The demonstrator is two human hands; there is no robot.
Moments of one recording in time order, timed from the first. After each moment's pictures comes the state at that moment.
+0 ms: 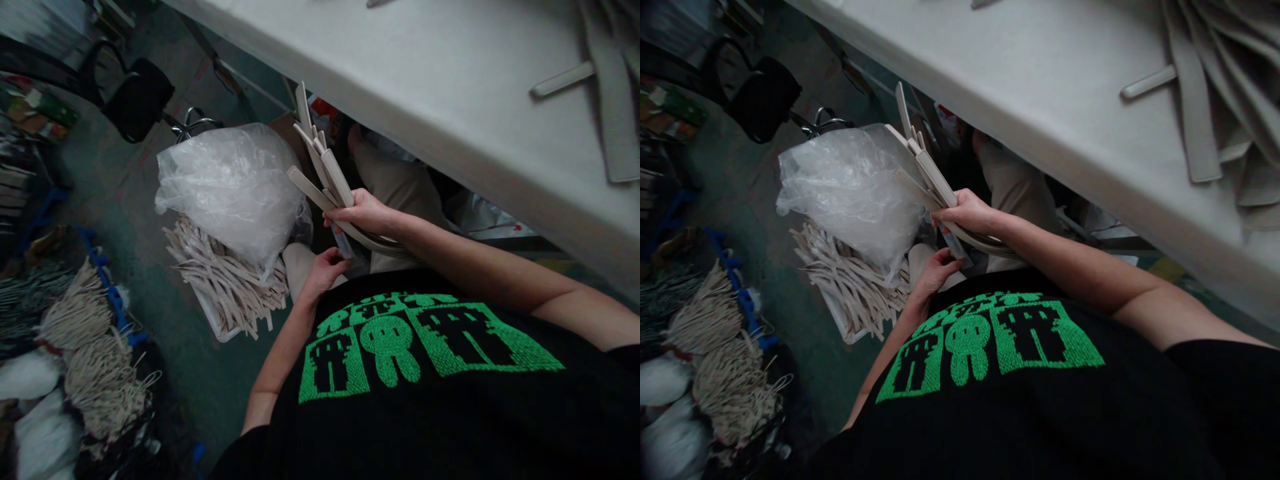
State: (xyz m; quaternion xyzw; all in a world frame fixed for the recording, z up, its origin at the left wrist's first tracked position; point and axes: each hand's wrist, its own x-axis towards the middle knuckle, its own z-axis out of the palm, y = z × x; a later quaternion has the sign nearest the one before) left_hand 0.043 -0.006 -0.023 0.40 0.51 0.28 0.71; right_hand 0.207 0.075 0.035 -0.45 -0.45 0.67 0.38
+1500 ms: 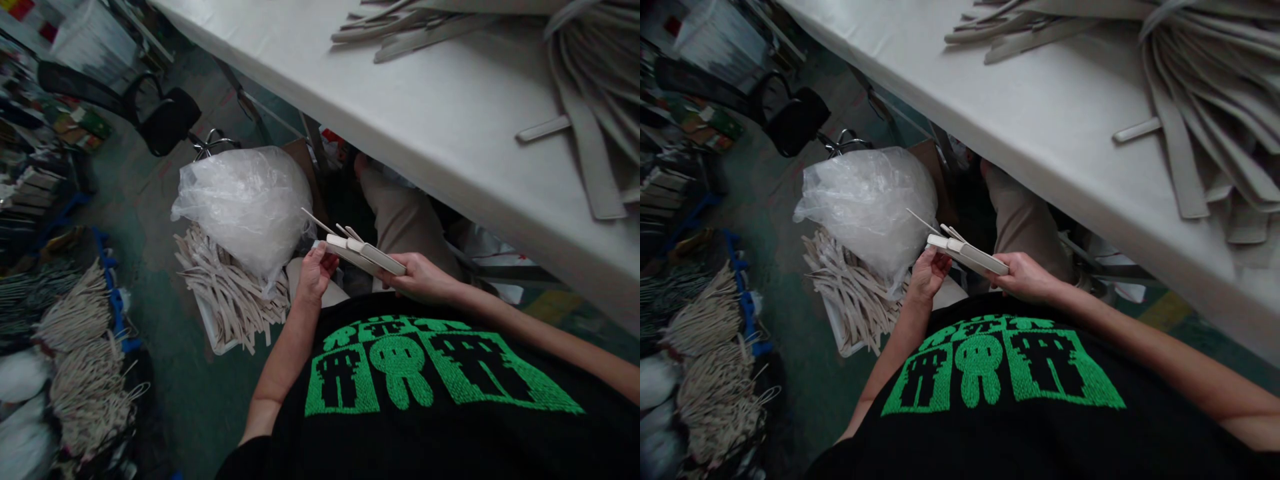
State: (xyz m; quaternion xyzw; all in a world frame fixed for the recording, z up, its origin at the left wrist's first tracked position) left_hand 0.050 0.030 0.003 0.05 0.55 0.46 0.69; right_hand 0.273 -0.016 0.046 -0.54 -0.57 0.60 0.15
